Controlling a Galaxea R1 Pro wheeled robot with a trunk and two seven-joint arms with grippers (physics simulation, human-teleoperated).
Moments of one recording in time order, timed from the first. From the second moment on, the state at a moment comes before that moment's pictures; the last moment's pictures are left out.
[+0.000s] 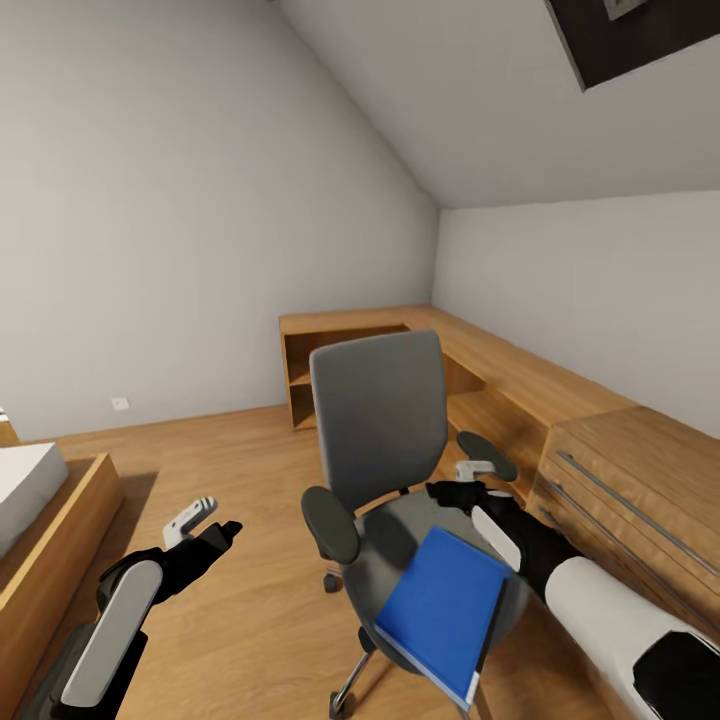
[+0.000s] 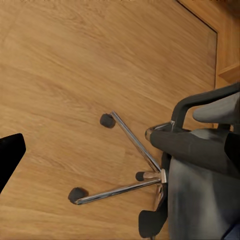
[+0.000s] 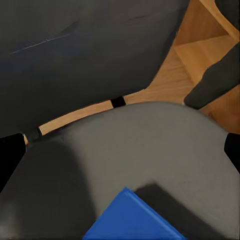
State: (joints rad) left arm -0.28 0.10 -0.01 -1.54 1.07 0.65 0.73; right arm -0.85 -0.12 0.60 -0.57 -0.66 0.24 -0.10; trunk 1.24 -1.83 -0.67
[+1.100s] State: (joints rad) left arm -0.28 0.10 0.02 -1.54 1.07 0.64 0.73; right arm -0.72 -0.25 0.58 -0.96 -0.97 0.26 -0.36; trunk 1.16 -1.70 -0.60
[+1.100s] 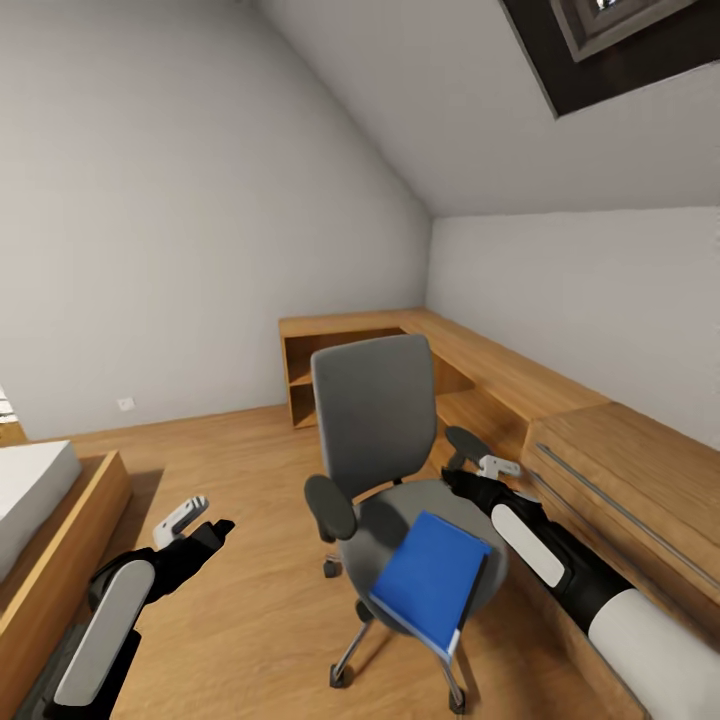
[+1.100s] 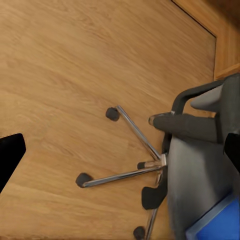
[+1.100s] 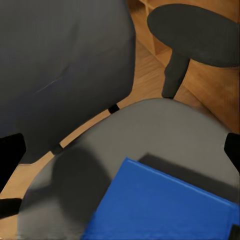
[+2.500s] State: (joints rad) left arm -0.28 0.10 0.02 -1.59 1.07 0.64 0.73; right arm -0.70 -0.27 0.56 -0.62 -1.43 0.11 0.06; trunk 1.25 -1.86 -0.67
